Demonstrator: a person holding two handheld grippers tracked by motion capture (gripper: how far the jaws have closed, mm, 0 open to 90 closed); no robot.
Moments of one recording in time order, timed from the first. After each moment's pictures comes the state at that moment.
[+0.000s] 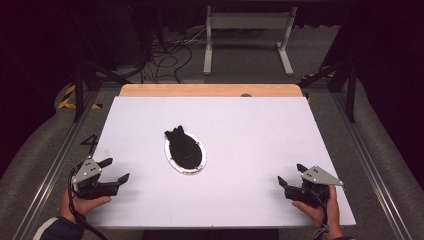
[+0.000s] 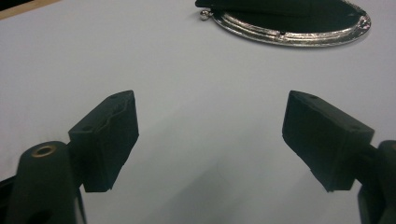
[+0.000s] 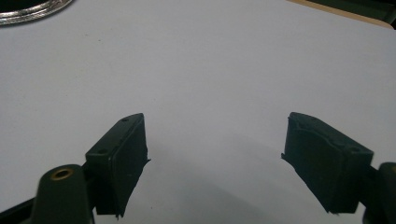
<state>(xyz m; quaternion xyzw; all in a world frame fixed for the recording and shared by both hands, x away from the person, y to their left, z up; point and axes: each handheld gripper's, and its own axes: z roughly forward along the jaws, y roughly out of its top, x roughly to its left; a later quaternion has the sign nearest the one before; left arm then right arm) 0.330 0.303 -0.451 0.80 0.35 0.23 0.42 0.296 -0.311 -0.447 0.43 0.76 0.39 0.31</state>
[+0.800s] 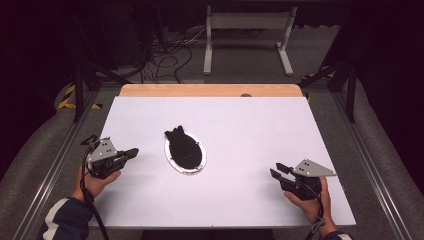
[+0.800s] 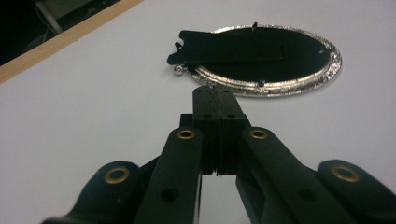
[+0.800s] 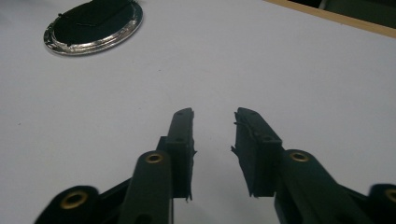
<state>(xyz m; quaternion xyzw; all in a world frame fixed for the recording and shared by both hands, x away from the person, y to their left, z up) 0.378 0.270 -0.418 0.83 0.27 0.22 0.44 0.308 -0.289 -0.428 0.37 0.78 0.43 0.25</state>
